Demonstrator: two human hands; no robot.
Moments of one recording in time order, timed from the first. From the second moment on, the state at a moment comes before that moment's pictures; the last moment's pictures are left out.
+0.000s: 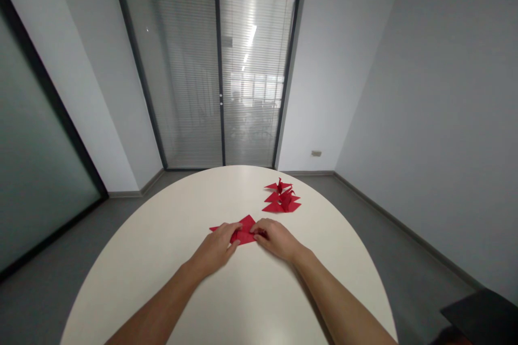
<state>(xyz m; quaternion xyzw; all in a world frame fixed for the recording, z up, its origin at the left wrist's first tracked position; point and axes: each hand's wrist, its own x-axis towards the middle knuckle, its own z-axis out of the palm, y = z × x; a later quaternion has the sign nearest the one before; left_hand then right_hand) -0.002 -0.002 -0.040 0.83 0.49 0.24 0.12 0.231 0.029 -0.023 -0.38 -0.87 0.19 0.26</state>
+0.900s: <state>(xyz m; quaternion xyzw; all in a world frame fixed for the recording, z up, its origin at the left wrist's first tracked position) 0.004 -0.004 -0.028 0.85 0.49 0.18 0.00 0.222 0.023 -0.014 -0.26 -0.92 0.20 0.21</state>
